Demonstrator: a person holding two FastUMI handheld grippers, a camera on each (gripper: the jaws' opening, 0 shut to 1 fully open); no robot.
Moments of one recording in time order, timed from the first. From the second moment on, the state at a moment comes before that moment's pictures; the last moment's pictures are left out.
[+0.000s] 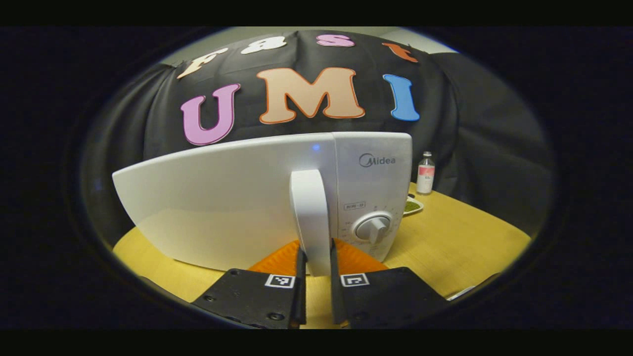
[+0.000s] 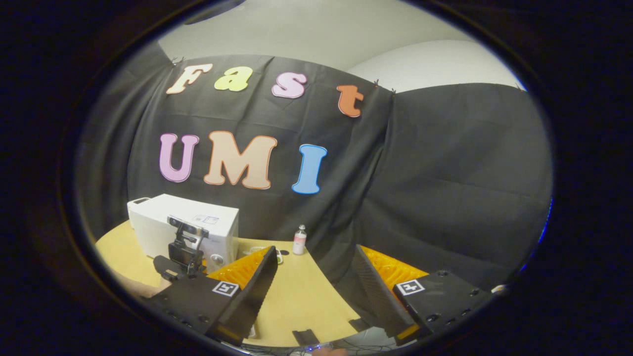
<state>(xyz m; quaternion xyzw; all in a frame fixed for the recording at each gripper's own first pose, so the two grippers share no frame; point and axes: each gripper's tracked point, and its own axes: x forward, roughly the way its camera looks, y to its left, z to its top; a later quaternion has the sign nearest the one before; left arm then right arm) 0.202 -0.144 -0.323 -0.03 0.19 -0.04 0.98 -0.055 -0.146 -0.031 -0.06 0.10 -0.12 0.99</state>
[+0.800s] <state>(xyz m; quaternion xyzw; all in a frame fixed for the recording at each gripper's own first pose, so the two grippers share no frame) 0.124 -0.132 -0.319 -0.02 0.20 -0.10 0.97 -0.056 -0.118 -0.025 -0.03 0.08 -0.08 0.99</state>
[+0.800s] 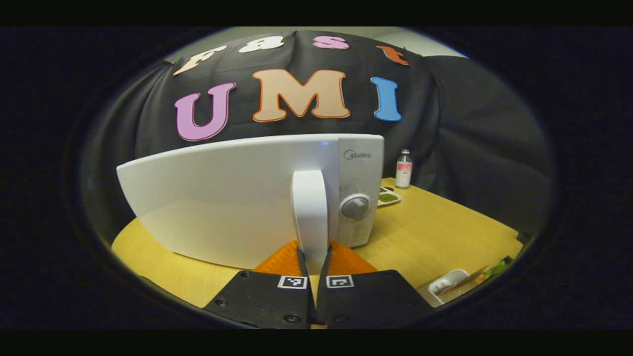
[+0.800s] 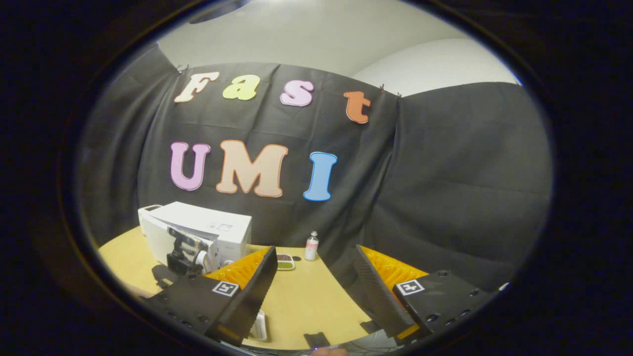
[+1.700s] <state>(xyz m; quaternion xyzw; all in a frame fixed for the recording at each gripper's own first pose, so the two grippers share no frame) -0.055 0.017 -0.322 -0.01 0.28 -0.04 0.96 -0.018 0.003 -0.044 0.03 0.07 0.06 1.00</state>
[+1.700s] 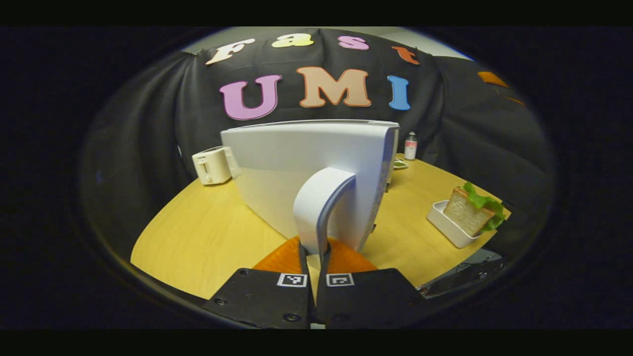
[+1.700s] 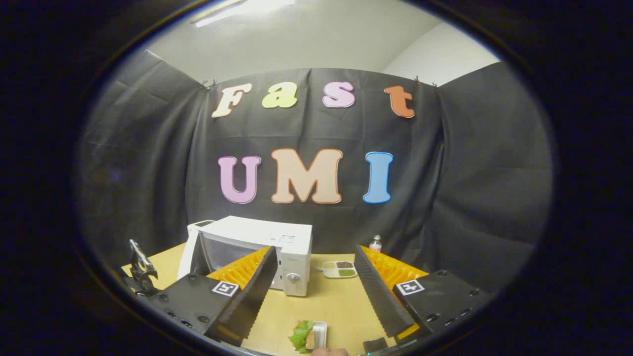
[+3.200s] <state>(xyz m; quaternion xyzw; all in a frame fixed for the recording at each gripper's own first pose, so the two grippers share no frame) -0.086 0.103 -0.332 -0.07 0.30 0.05 0.95 -0.024 0.043 -0.112 0.02 0.13 0.10 0.99</state>
